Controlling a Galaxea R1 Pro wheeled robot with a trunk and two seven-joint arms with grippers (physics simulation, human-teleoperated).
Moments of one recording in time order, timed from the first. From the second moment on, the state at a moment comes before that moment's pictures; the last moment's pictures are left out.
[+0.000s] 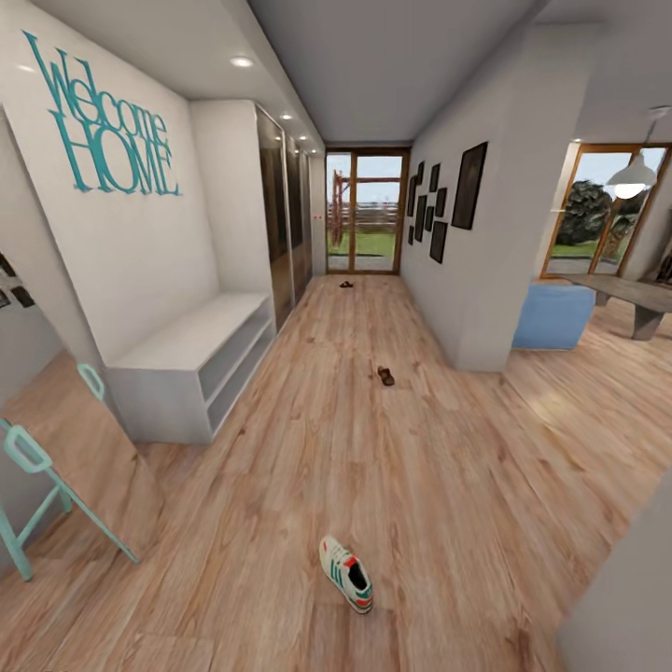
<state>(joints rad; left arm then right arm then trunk) -0.03 0.00 0.02 -0.69 0.03 -0.04 0.00 0.00 0.00 -0.01 -0.19 0.00 0.00 0.02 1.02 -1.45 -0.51</state>
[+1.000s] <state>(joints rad) -0.08 0.00 0.02 -0.76 0.02 -0.11 0.00 -0.06 0.00 0.00 -0.27 0.00 0.00 0.02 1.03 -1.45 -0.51</state>
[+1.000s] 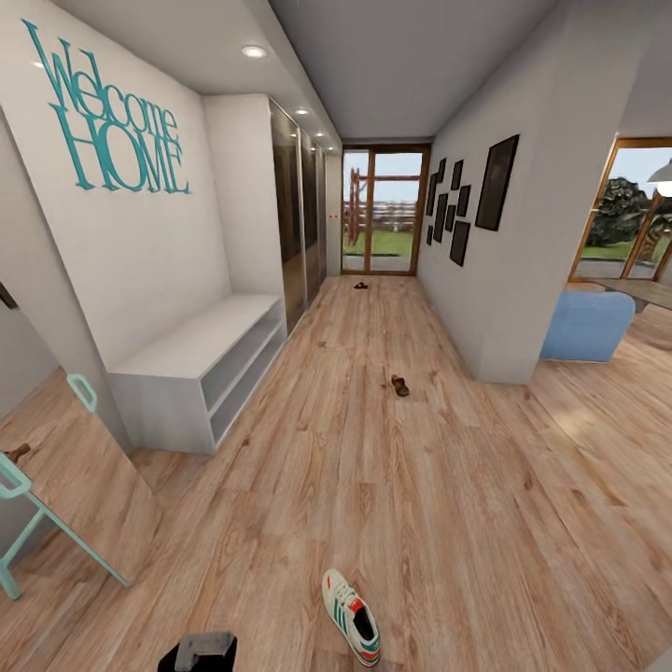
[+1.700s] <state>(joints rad) -0.20 0.00 0.02 -0.88 0.02 -0.10 0.00 -0.08 0.00 0.00 -0.38 0.00 0.02 0.01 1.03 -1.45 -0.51</state>
